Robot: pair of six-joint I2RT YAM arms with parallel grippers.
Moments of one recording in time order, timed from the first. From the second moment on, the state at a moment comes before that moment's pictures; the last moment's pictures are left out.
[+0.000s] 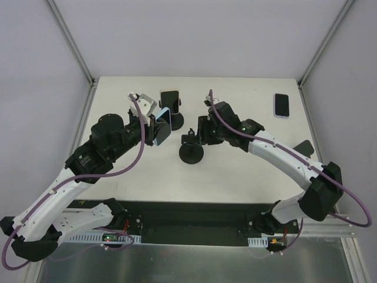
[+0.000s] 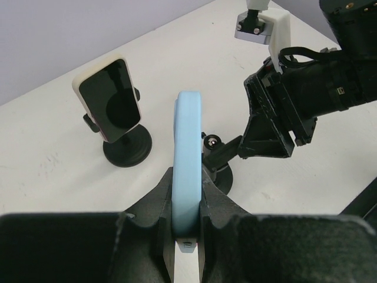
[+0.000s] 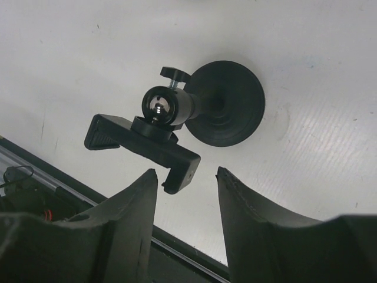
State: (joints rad) left arm -0.76 0.87 1.17 -0.50 -0.10 -0.03; right arm 0.79 1.45 1.28 -0.60 0.02 0.53
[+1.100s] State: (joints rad) left arm -0.54 1.13 0.99 0.02 1.00 -0.15; right arm 0.78 1.53 1.36 -0.70 -0.04 0.25
